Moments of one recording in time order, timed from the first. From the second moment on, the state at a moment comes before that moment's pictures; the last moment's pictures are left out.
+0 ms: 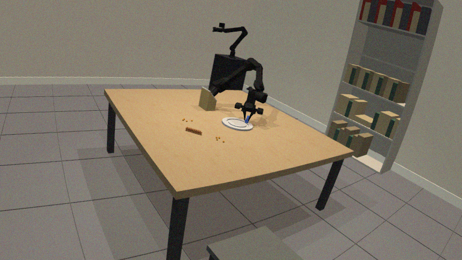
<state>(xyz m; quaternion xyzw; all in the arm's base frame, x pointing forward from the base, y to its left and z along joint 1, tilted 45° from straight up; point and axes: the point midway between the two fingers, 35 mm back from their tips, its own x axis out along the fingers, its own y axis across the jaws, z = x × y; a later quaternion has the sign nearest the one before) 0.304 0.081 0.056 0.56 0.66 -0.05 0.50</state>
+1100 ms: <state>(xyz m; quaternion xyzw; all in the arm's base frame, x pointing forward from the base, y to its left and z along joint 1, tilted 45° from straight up) 0.300 0.062 0.069 0.56 0.66 -0.05 0.50</state>
